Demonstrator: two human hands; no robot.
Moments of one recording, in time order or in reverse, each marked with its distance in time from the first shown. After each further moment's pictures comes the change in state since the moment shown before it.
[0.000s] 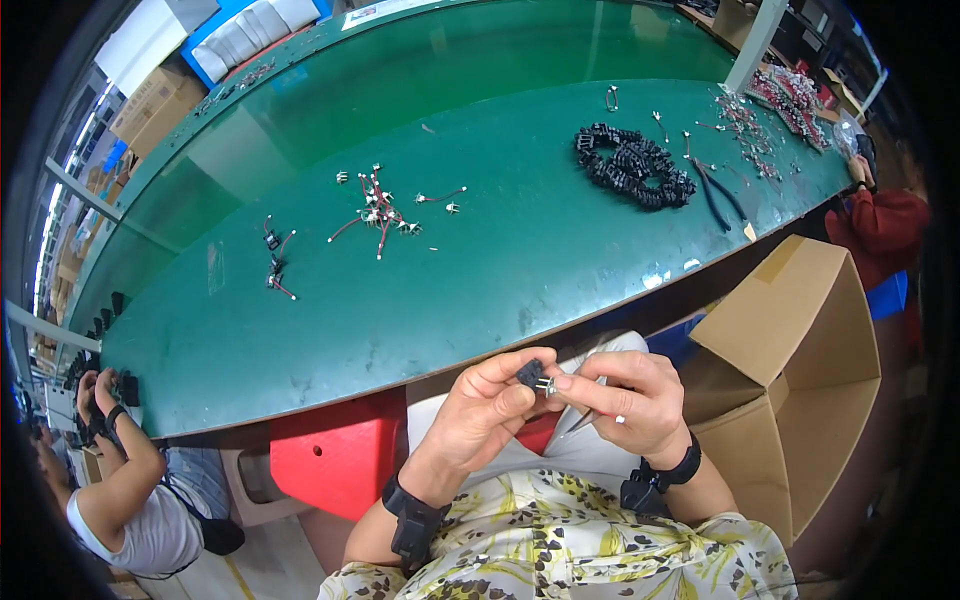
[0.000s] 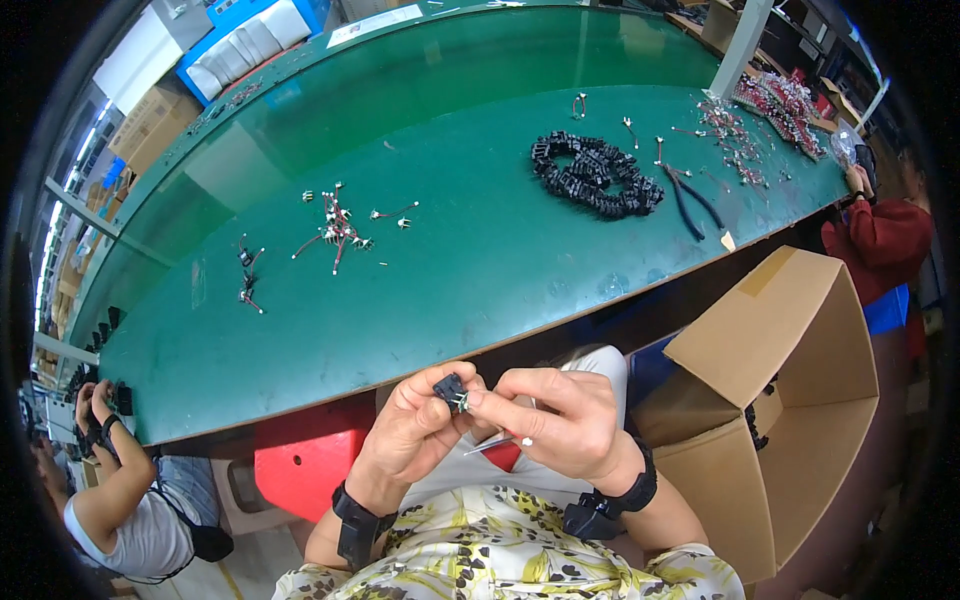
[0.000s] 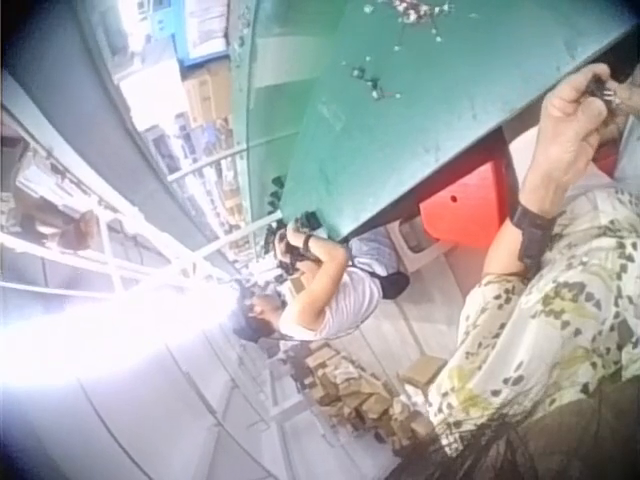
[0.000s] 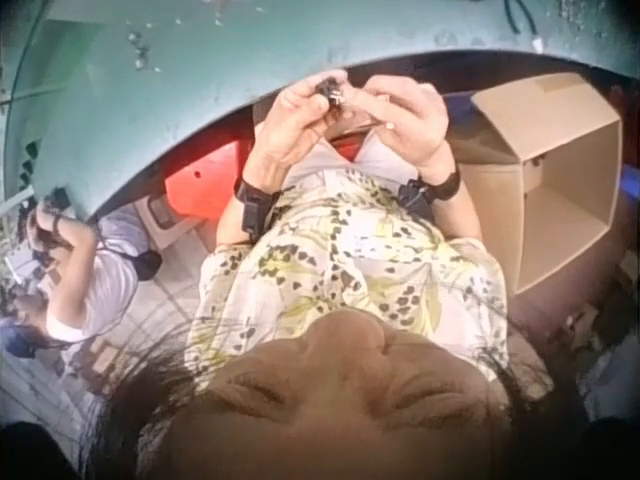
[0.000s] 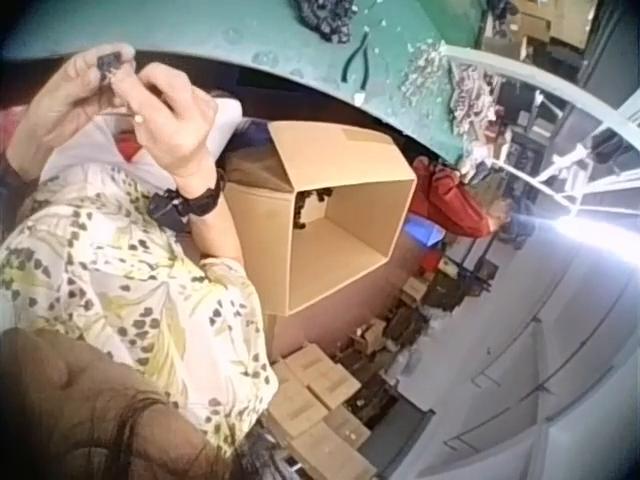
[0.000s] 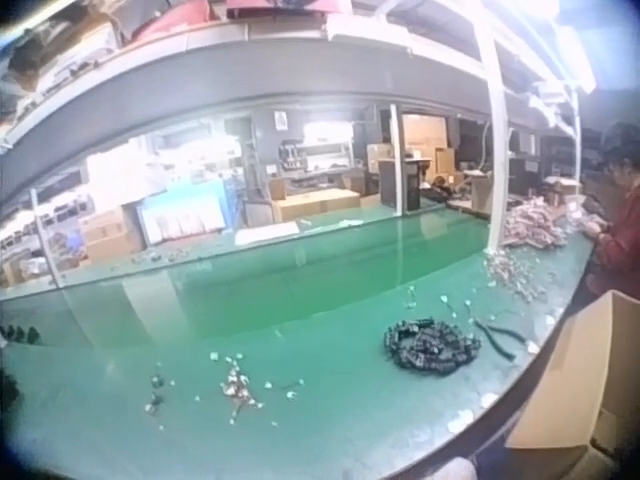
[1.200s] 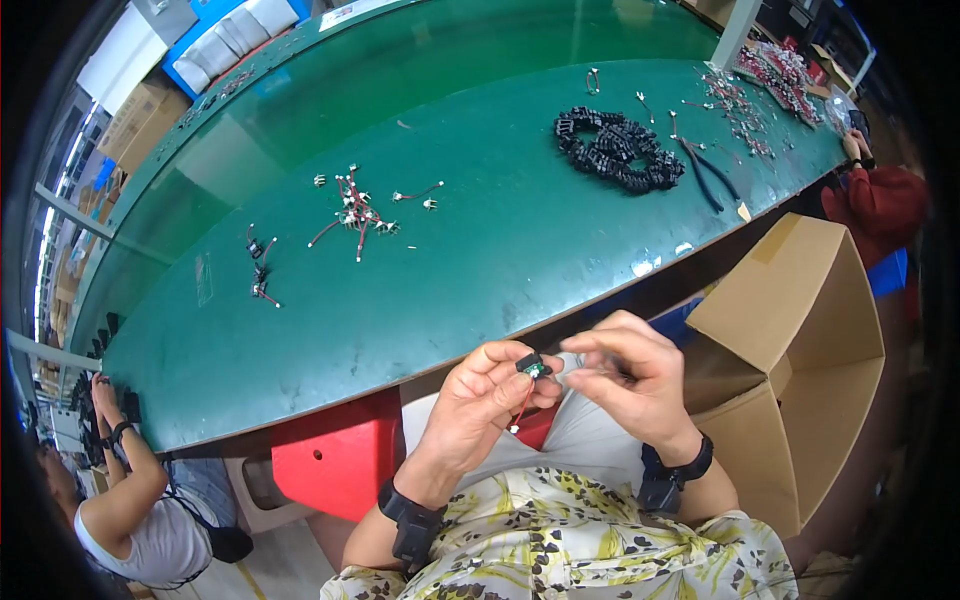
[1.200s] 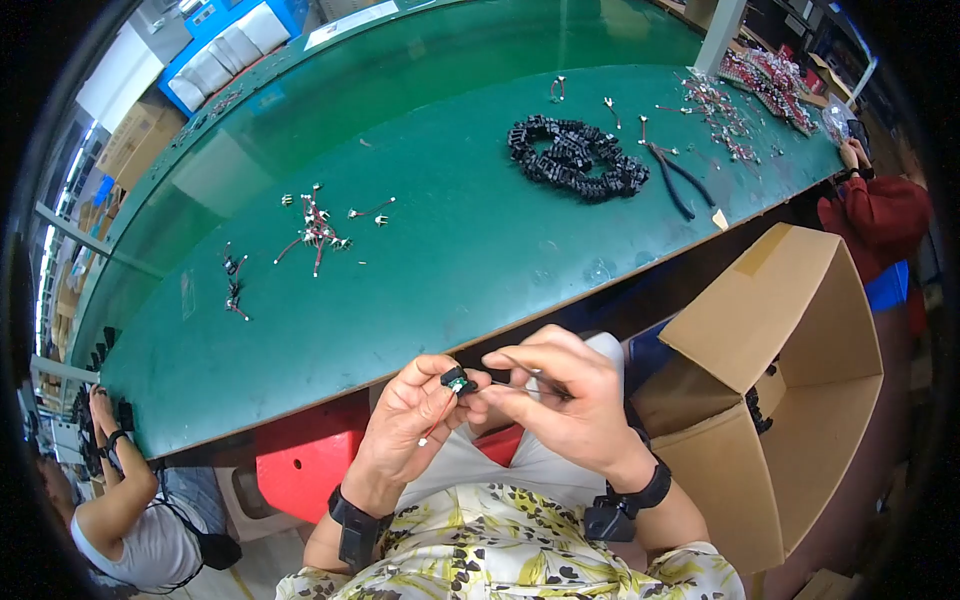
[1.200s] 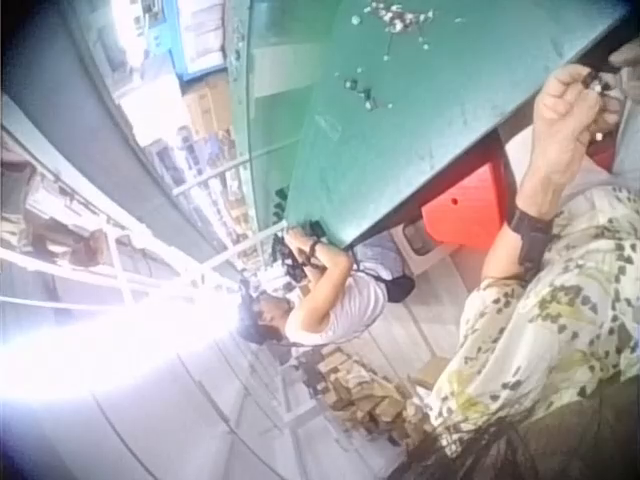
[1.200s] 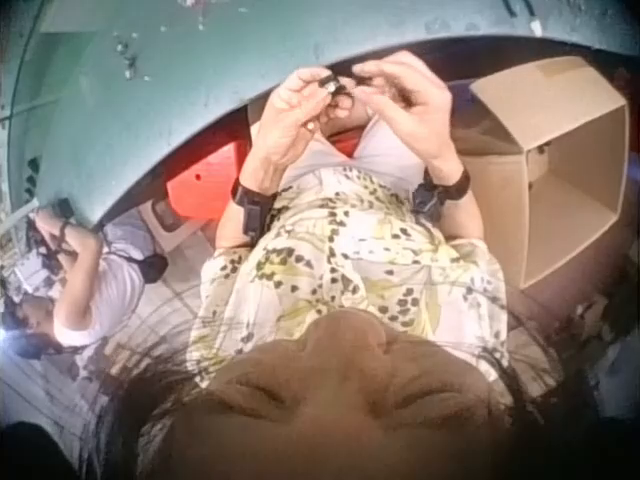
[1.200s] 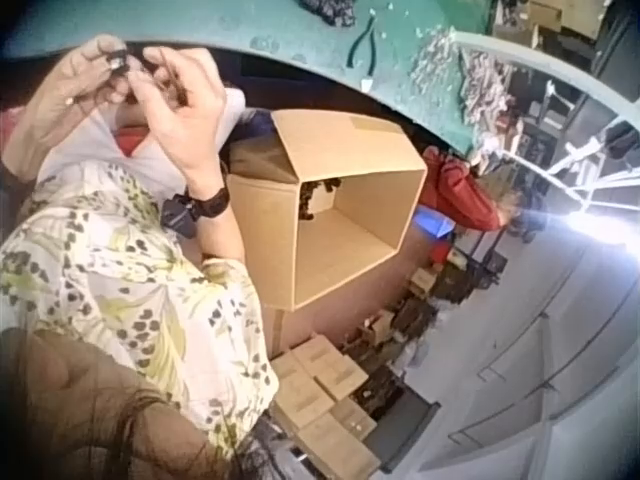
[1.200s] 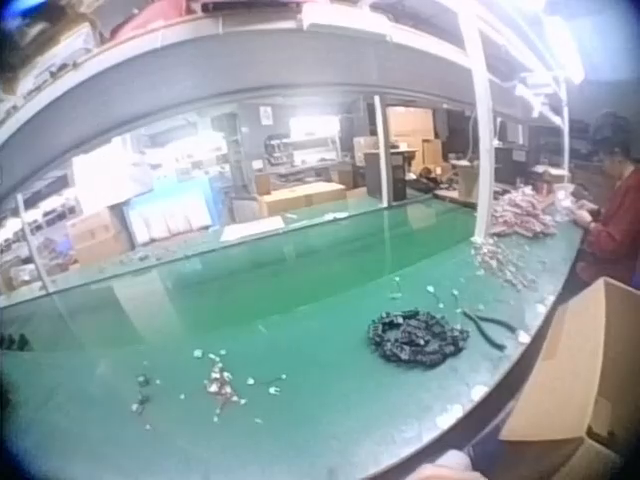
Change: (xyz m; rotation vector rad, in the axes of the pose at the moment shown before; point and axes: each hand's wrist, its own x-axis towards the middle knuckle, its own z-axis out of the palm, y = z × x) left_hand 0.004 -0.007 -0.001 0.185 0.179 -0.043; right_hand -0.012 0.003 -0.015 0.350 -0.046 0.576
